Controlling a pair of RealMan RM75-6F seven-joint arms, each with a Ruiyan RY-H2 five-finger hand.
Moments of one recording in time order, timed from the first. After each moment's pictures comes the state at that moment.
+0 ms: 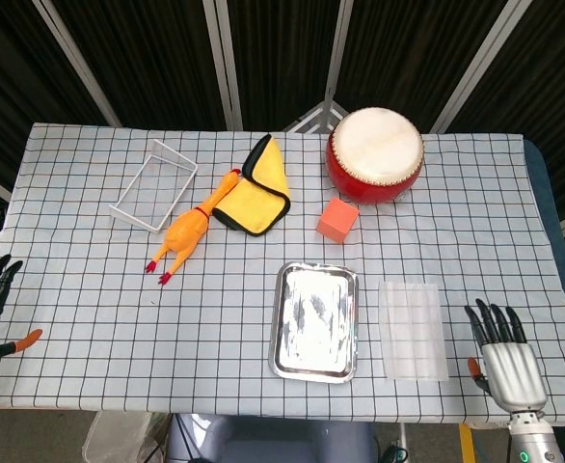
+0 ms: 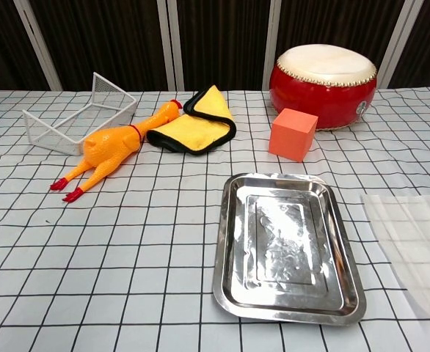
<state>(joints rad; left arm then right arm) -0.09 -1.13 -0.06 -1.62 1.48 1.50 0.06 0.03 -1.25 -0.02 -1.67 -1.54 1.45 -0.41</state>
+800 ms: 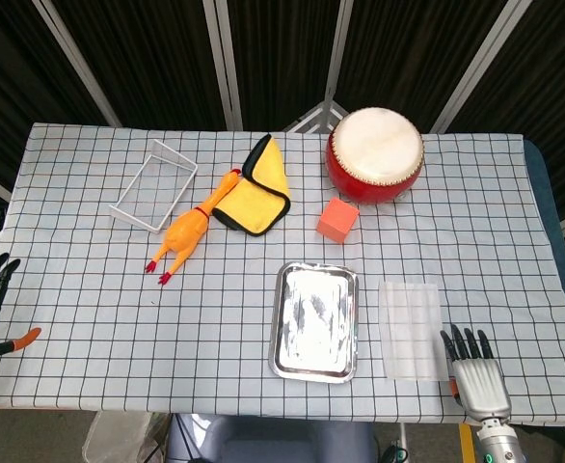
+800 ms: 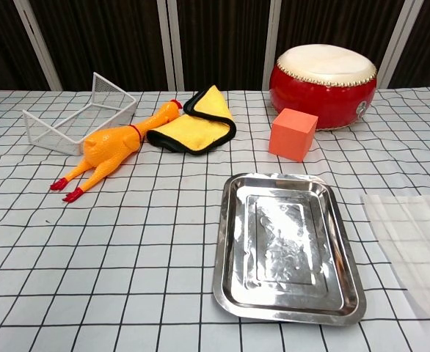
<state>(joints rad) -0.09 -1.12 -0.07 -1.62 1.47 1.50 0.05 0.03 -1.41 -0.05 -1.54 -1.41 1.32 -0.59</state>
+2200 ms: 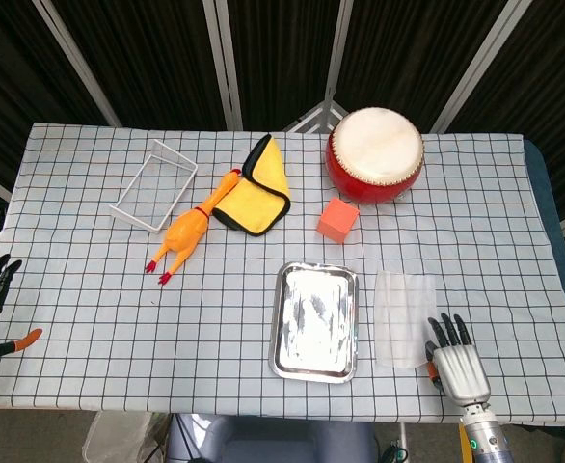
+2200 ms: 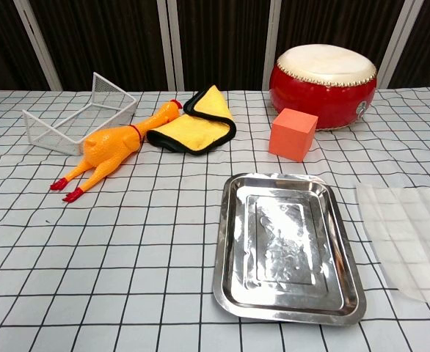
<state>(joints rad) -0.09 -1.12 -0.06 -1.62 1.46 1.49 0.05 0.09 -1.53 -0.04 -1.35 -1.55 1.38 -0.36</state>
